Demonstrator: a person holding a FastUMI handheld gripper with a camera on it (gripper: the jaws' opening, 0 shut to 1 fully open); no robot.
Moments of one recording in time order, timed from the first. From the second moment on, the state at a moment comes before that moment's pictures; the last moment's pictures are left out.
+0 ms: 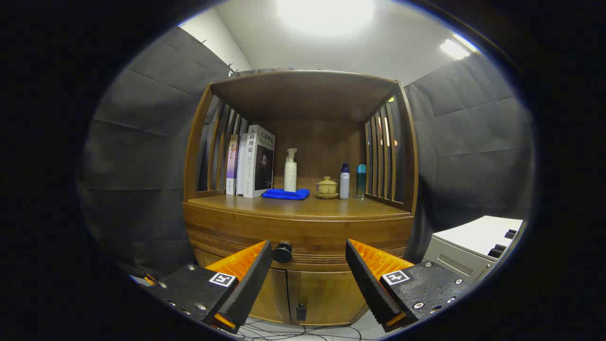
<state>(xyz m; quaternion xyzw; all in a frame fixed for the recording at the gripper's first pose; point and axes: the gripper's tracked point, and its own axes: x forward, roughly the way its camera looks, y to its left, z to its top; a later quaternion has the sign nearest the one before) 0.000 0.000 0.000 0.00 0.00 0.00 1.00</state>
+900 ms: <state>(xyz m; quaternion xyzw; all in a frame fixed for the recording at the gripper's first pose) -0.001 0.006 0.001 -0.01 0.00 0.00 1.00</state>
